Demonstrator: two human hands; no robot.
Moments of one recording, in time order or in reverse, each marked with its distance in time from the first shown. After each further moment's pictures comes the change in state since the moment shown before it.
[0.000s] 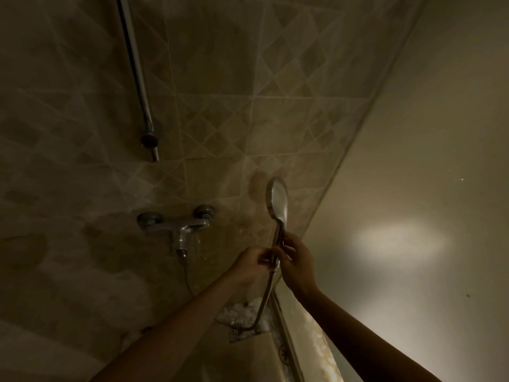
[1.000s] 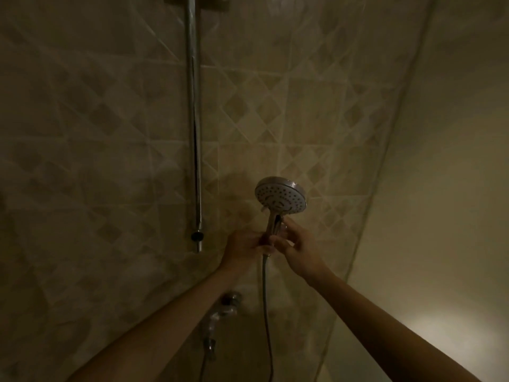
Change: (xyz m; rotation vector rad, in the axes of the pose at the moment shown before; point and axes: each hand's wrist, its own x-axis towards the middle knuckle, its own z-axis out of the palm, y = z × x) left_hand -0.003 0.176 -0.155 0.130 0.456 0.479; right_hand 0.083 -0.223 0.010 0.018 -0.164 -0.549
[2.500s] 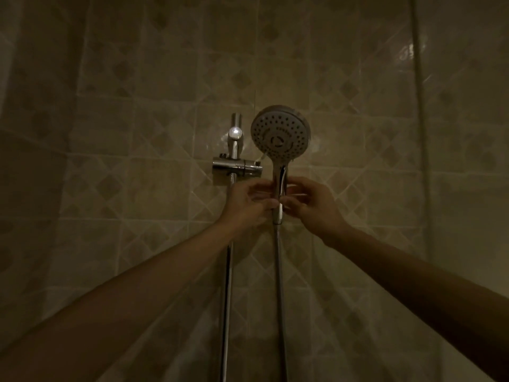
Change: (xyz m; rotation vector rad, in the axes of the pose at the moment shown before) left_hand 0.151 0.304 -0.164 -0.075 0.268 0.597; right_hand 0.211 -0.276 -0.065 0.052 0.118 -0.492
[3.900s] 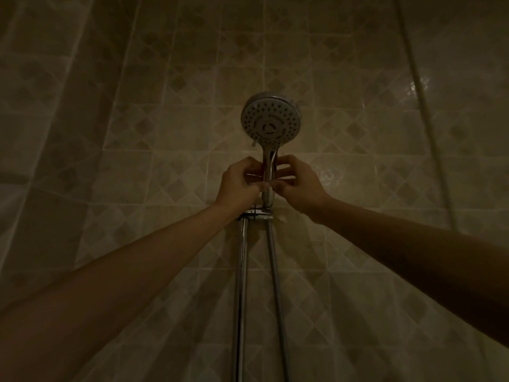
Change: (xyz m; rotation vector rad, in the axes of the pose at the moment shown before) left_hand 0.086 0.072 -0.040 0.302 0.106 0.290; right_hand 0.100 -0.074 0.016 -0.044 -0.005 -0.132
